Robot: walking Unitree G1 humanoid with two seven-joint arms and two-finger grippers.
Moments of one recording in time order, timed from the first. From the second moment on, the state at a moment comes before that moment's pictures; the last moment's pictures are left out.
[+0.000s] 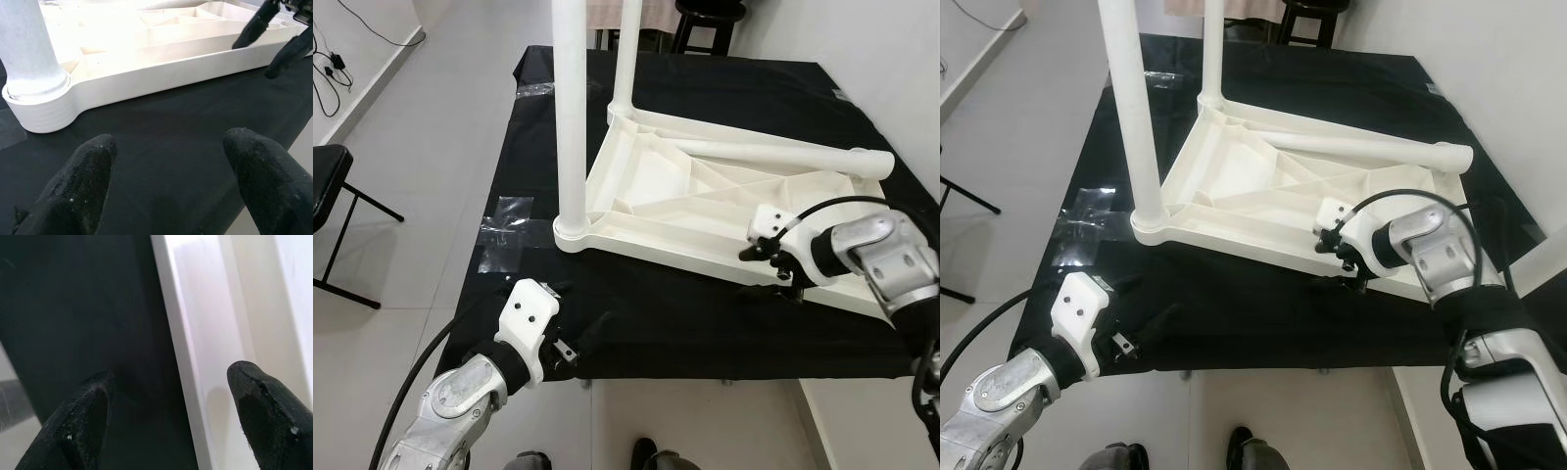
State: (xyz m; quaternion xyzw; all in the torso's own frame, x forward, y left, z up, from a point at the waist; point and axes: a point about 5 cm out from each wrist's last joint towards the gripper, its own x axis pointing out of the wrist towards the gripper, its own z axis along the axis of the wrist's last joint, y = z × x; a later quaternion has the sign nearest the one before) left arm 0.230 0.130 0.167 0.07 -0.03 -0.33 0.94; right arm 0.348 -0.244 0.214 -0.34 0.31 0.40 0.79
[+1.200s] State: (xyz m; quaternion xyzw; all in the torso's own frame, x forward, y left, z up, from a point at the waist) left arm 0.234 0.132 0.170 0.09 -0.04 -0.32 0.94; right arm 0.335 -0.105 0.198 -0.09 0.34 0.46 0.82
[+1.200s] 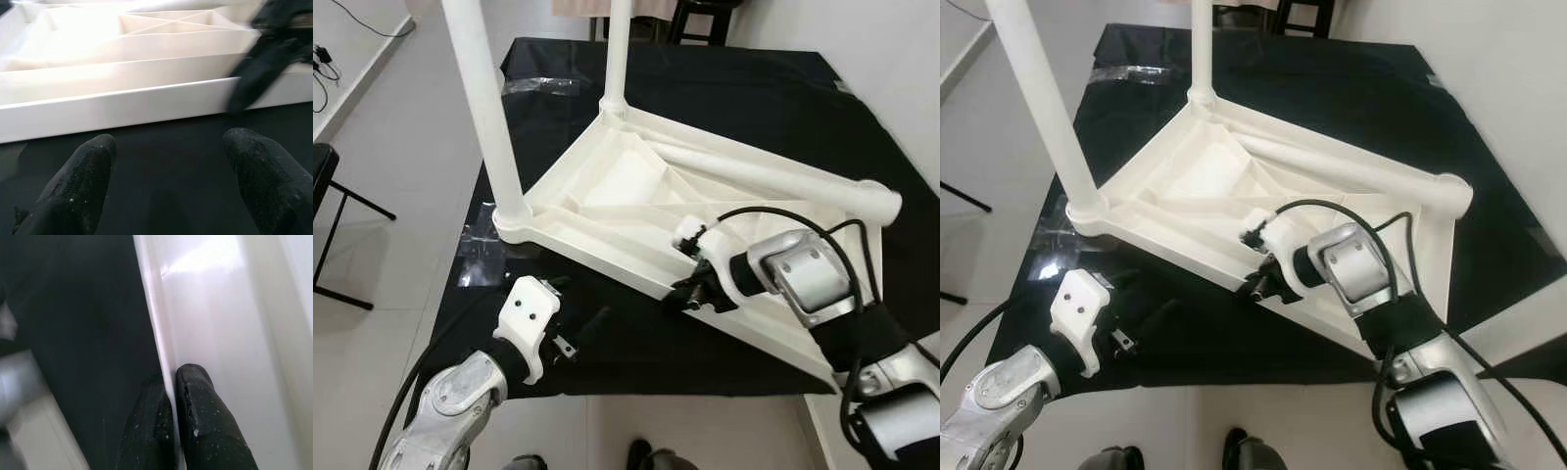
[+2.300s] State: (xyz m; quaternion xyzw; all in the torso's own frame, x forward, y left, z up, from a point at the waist) left arm 0.235 0.128 0.171 0.09 -0.04 -0.32 0.94; right arm 0.386 -0.045 0.229 0.12 0.08 0.16 0.98
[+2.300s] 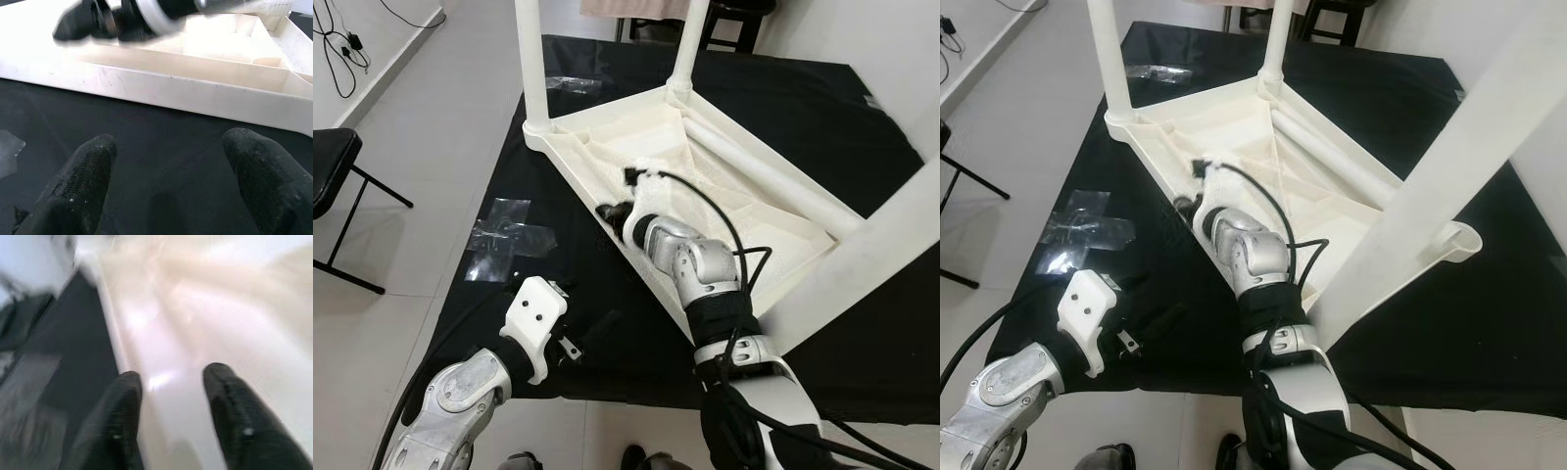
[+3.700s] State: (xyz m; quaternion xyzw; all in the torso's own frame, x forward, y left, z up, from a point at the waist) left arm 0.261 0.178 0.170 0.13 -0.04 -0.11 0.98; right arm 0.302 -0.109 0.169 0.17 0.01 0.33 0.93
